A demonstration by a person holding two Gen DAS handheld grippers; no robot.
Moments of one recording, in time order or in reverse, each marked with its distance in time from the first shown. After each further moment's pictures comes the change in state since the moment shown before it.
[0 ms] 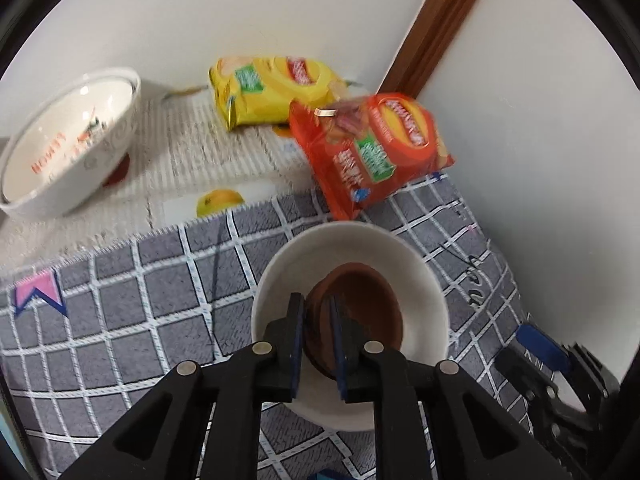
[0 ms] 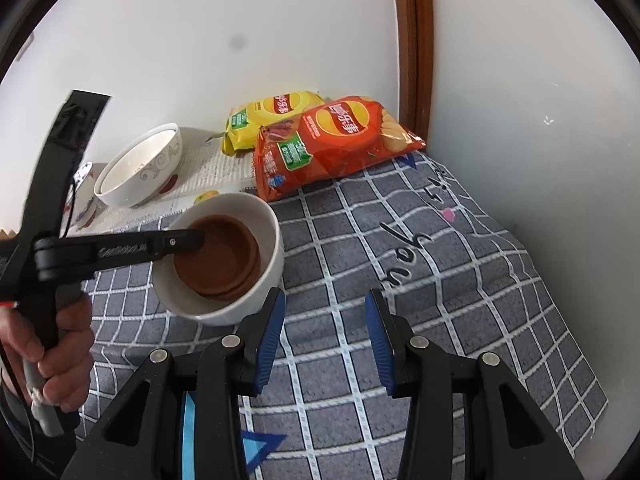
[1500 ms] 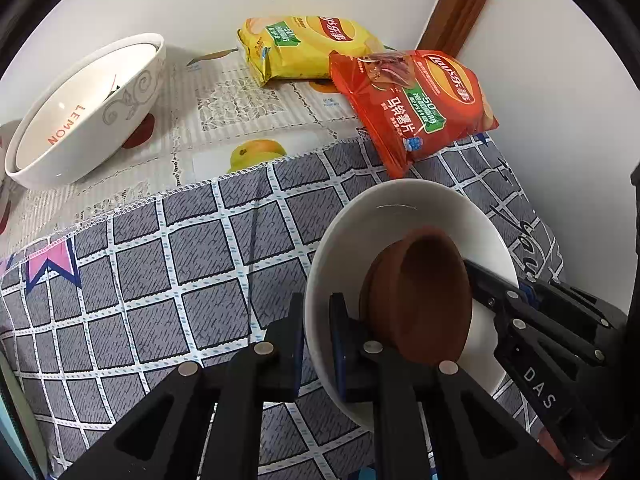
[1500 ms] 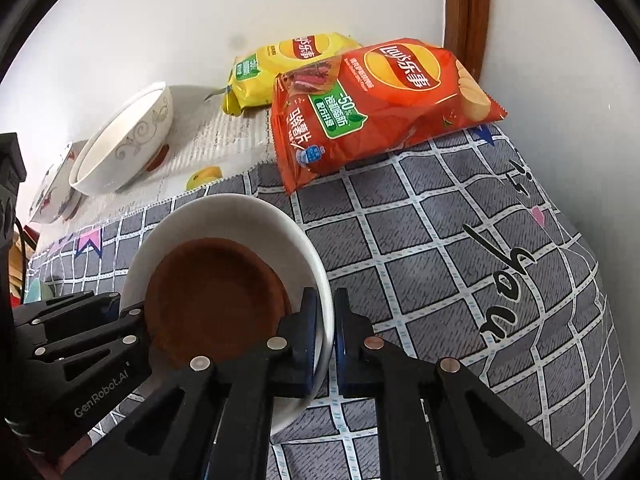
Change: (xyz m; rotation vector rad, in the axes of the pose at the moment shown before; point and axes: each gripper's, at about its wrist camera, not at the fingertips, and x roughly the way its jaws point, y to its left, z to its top) left arm 0.034 0.017 -0.019 0.007 0.110 0.123; right arm 0.088 0.038 0.028 -0.004 0.190 0.028
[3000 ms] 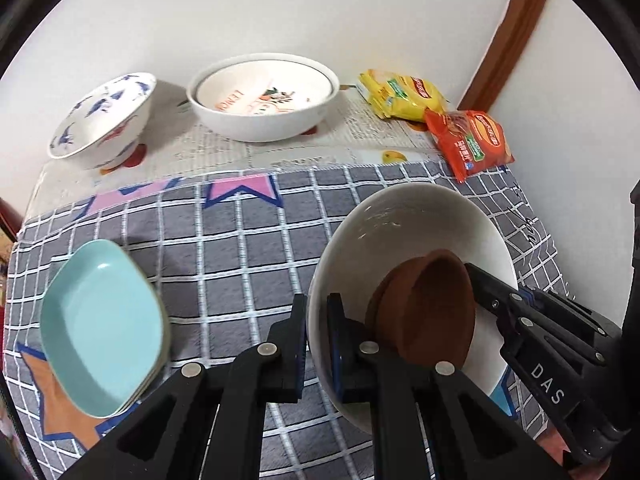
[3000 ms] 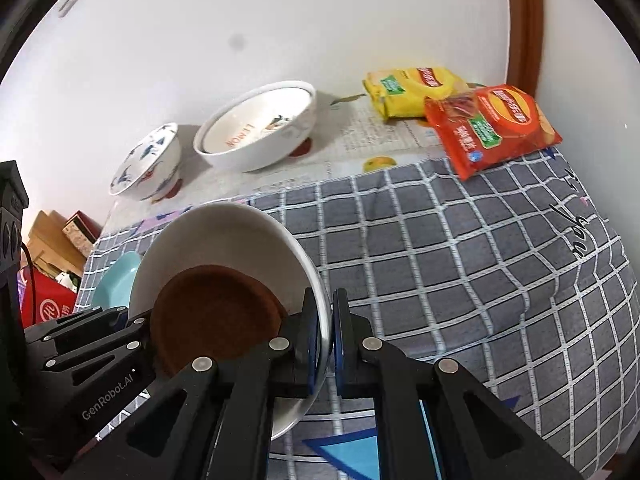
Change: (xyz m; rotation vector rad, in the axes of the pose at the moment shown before) left arm -0.134 0.111 -0.084 -0.123 -0.113 0.076; right arm -0.073 0.141 -0.058 -0.038 -0.082 0.126
